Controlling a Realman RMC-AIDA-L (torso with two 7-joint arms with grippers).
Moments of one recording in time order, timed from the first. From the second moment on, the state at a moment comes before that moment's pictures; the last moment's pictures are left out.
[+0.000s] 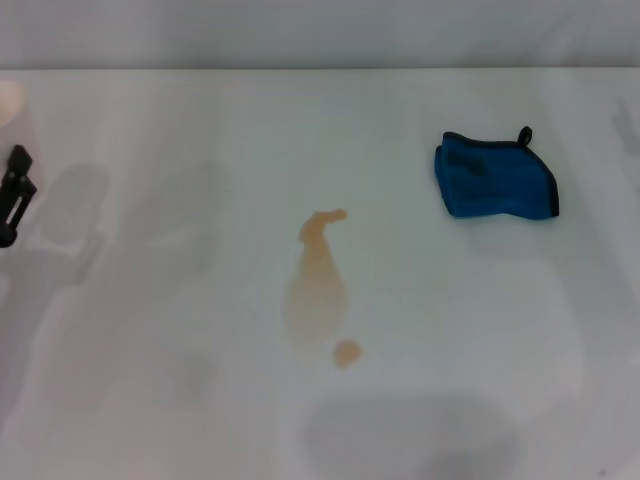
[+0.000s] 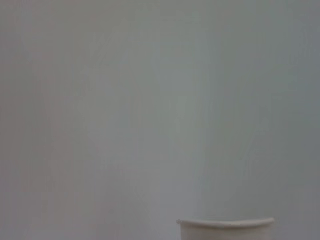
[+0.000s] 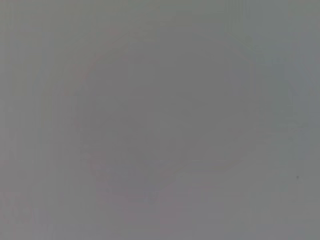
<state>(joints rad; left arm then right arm) -0.07 -2.09 1.61 0.45 0.10 1.24 -0.31 0.48 2.02 -1.19 -0.18 -0.12 -1.05 0.30</state>
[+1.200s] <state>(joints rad) -0.38 -2.09 1.65 0.15 -0.06 1.05 -0.24 0.49 2.02 -1.19 -0.17 -0.13 -1.06 0.30</state>
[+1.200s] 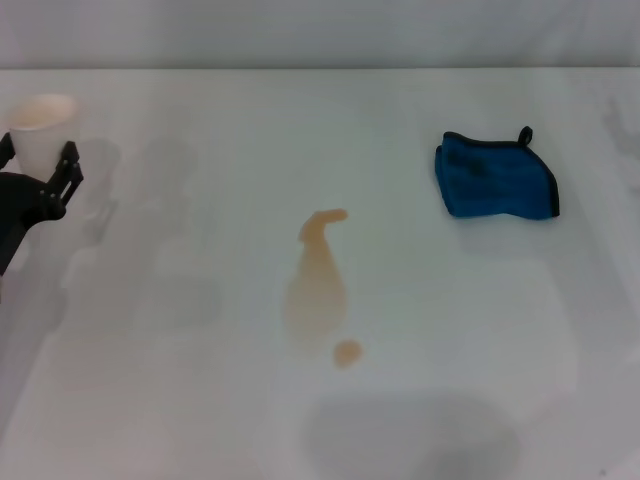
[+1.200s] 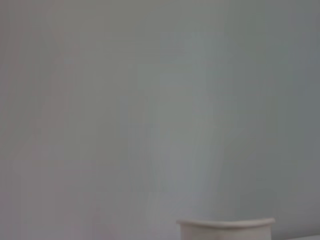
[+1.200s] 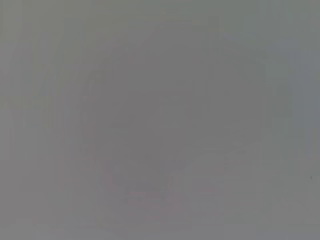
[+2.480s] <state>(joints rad) -0.38 -2.09 1.84 0.16 -0.07 0.95 -0.24 0.48 2.03 -1.19 -0.17 -0.13 -1.06 0.33</state>
